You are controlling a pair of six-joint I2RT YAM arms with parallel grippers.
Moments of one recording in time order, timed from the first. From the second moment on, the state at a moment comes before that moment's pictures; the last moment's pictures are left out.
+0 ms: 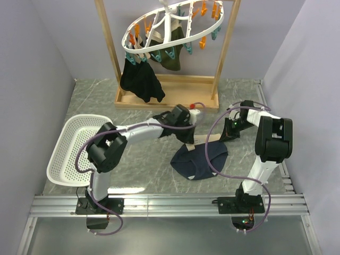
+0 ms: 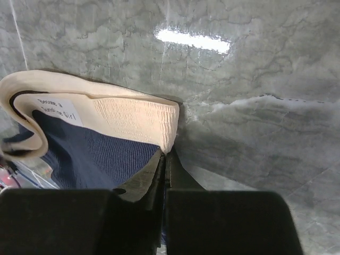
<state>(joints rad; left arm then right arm) -0.79 1.96 1.40 -0.25 0.34 -0.27 -0.13 1.88 1.14 -0.70 -0.53 -0.07</state>
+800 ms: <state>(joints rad) -0.75 1.87 1.36 -0.29 0.37 -0.04 -0.15 1.88 1.14 -0.70 -0.56 -0.12</state>
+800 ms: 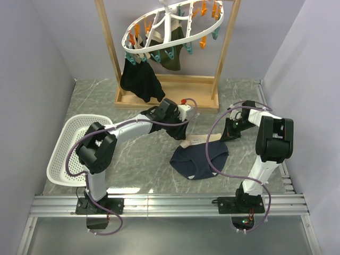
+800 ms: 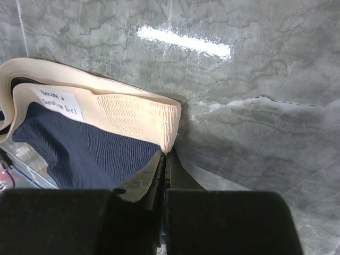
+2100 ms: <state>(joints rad) -0.80 1.94 1.33 -0.34 0.36 -0.07 -0.16 1.86 1.14 -0.73 -0.58 -0.18</state>
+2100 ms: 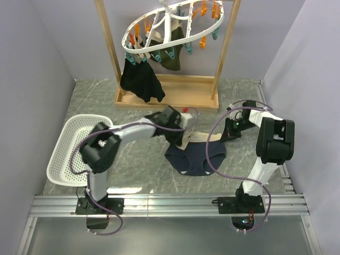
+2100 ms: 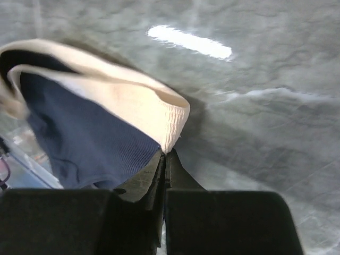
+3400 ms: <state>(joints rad) -0.54 1.06 1.00 -0.57 0.43 -0.10 0.13 1.02 0.96 -0.85 -0.79 -0.28</state>
